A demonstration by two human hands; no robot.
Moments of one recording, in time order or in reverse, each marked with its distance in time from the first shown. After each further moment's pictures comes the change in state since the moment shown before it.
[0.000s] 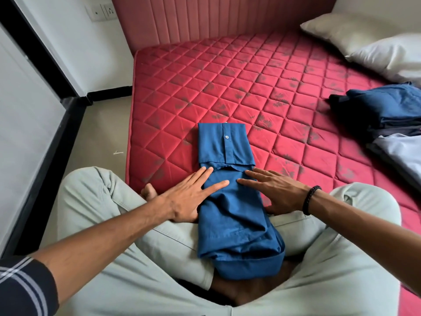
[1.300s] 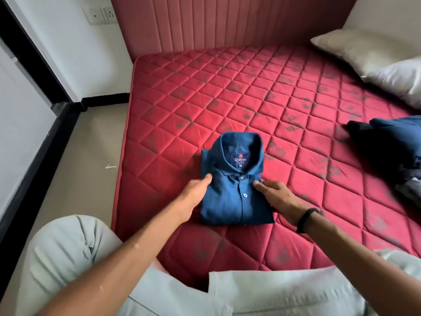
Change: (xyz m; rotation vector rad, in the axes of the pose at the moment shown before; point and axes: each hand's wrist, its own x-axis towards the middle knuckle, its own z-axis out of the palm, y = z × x) left_hand 0.107 -0.064 -0.019 -1.548 0.245 -0.726; right_hand 0.097 0.028 -0.033 1.348 0.350 0.619
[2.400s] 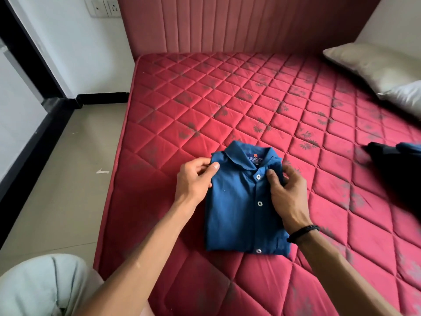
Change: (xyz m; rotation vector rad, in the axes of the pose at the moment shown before) left_hand 0.079 0.035 -0.029 -0.060 0.356 0.394; right_hand 0.082 -0.031 0.022 0.076 0.540 -0.331
